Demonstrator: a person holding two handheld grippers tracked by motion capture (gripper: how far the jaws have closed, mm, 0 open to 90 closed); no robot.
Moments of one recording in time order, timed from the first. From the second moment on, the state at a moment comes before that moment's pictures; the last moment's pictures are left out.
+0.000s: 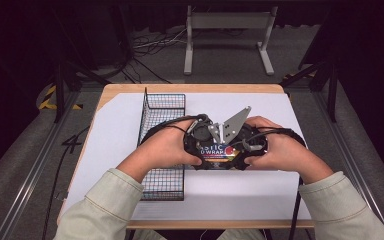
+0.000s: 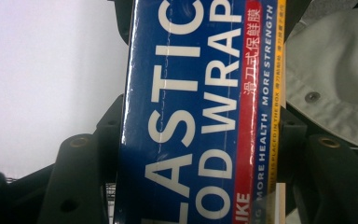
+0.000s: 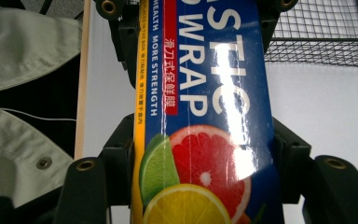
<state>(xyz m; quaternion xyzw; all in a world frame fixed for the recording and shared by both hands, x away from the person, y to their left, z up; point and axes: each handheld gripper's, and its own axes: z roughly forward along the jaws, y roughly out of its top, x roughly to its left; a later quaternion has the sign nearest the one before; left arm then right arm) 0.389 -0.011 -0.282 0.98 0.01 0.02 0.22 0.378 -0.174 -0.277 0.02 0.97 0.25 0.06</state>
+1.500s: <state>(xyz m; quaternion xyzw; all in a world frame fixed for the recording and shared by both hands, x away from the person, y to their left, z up) 0.416 0.048 -0.254 0.94 0.27 0.04 0.22 0.423 -0.281 -0.303 0.26 0.89 0.33 0.20</state>
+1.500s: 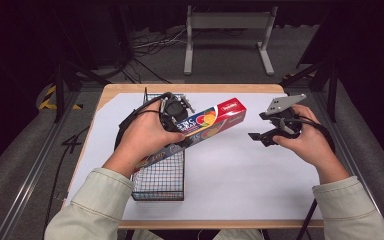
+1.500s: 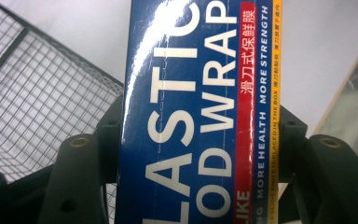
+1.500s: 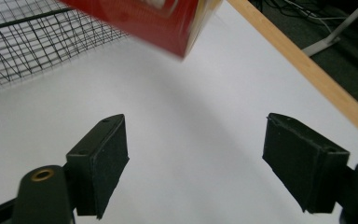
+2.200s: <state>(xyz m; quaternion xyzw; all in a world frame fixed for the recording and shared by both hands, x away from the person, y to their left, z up) 0.434 0.070 -0.249 0.85 0.45 0.08 0.25 0.428 -0.290 -0.377 0.35 0.86 0.31 0.19</state>
